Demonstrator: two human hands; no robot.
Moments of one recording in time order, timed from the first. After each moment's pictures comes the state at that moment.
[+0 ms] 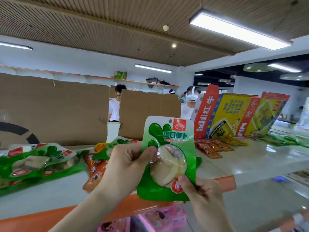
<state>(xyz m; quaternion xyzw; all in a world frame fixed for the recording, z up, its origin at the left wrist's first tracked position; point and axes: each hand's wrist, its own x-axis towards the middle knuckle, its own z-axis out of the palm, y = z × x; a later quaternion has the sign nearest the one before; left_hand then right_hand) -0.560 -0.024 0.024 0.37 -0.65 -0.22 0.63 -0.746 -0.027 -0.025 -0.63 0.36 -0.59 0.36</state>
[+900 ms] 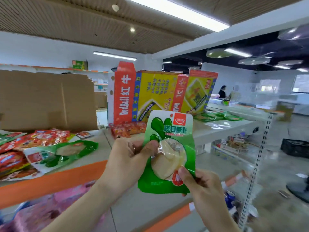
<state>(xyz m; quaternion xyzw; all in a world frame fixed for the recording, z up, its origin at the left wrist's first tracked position) -0.896 -0.067 0.003 0.33 -0.68 -0.32 0.57 -1.069 -0.039 -0.049 -0.57 0.43 -0.62 0.32</state>
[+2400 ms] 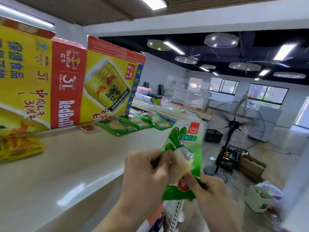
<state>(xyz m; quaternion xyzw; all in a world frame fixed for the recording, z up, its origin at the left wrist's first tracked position) -1.289 -0.318 -0.016 0.23 -0.70 -0.39 0.55 -1.443 -0.252 -0.060 -0.45 0.63 -0.62 0.13</state>
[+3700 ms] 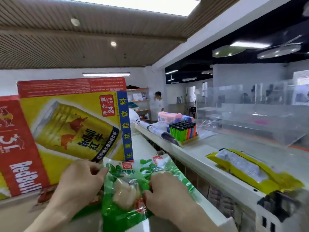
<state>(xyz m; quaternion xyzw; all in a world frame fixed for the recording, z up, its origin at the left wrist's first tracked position) -1.446 -0.546 0.042 0.71 -0.57 -0.09 0.40 -1.624 -0.585 -0.004 -0.79 0.57 -0.17 0.11</state>
